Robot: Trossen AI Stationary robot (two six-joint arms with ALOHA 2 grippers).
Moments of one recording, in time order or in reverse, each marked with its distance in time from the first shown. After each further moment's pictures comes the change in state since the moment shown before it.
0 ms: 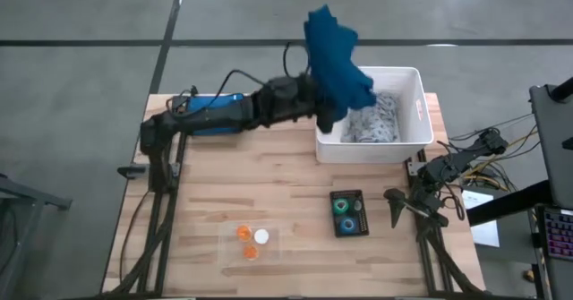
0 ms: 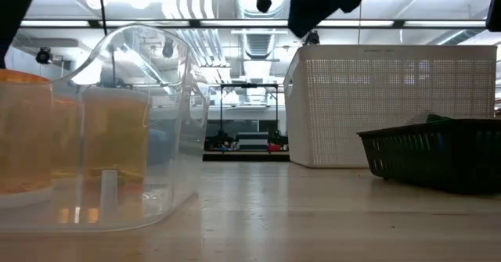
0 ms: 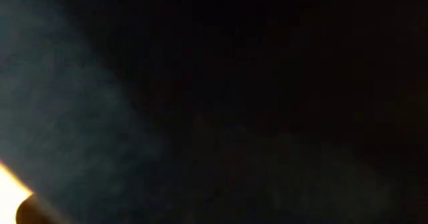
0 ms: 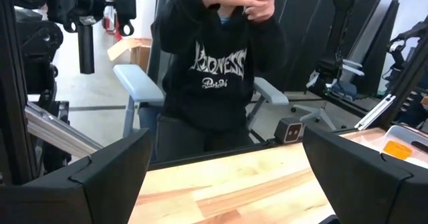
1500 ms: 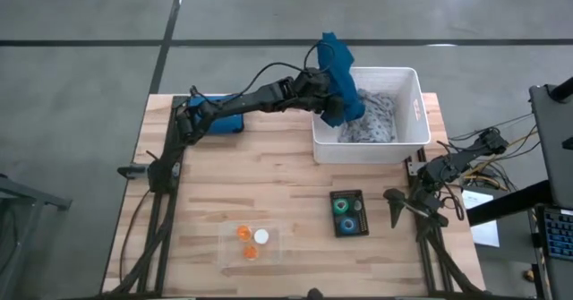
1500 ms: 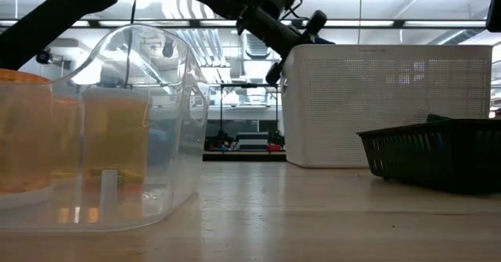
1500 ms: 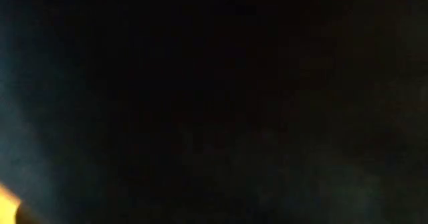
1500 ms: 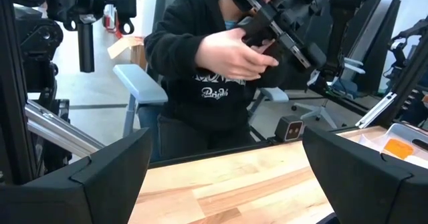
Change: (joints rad) left arm 0.200 0.346 0.244 -0.303 0.277 -0.358; right arm 0.000 0.007 0.000 0.002 0.000 0.000
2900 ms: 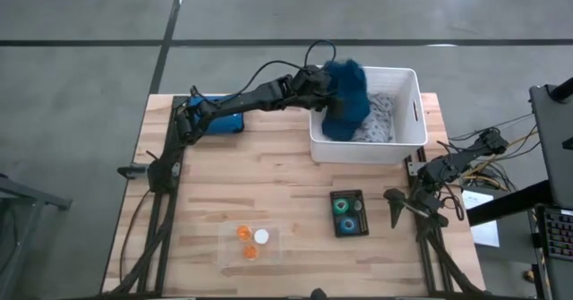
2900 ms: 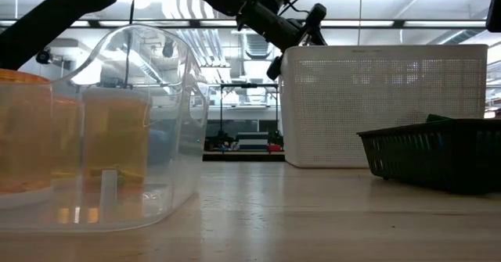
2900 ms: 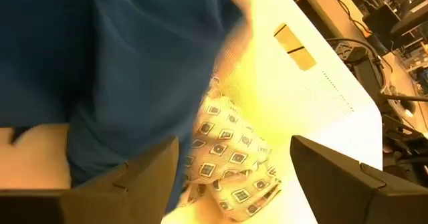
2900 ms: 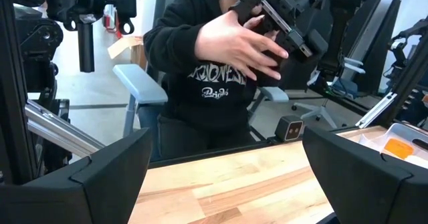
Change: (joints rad) left arm 0.001 0.000 0.025 -0.007 0.007 0.053; right arm 0.000 0.000 0.000 0.000 0.000 0.000
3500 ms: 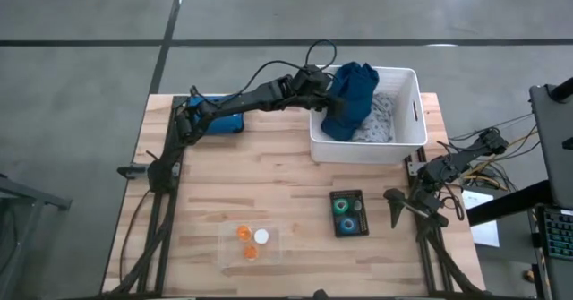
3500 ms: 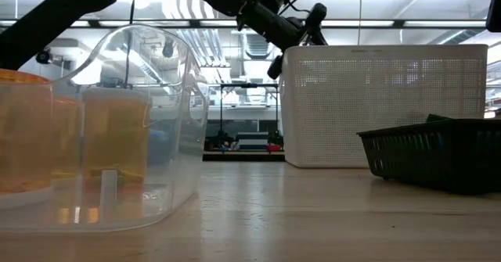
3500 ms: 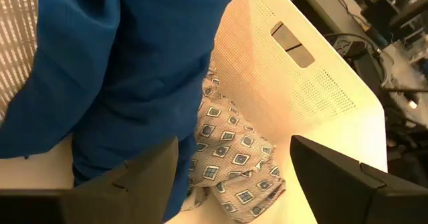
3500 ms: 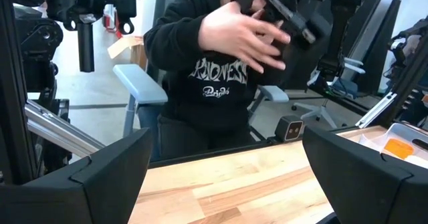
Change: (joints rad) left arm -0.003 -0.009 -0.001 0.013 0.004 0.046; right arm 0.000 0.000 0.000 0.000 0.000 0.000
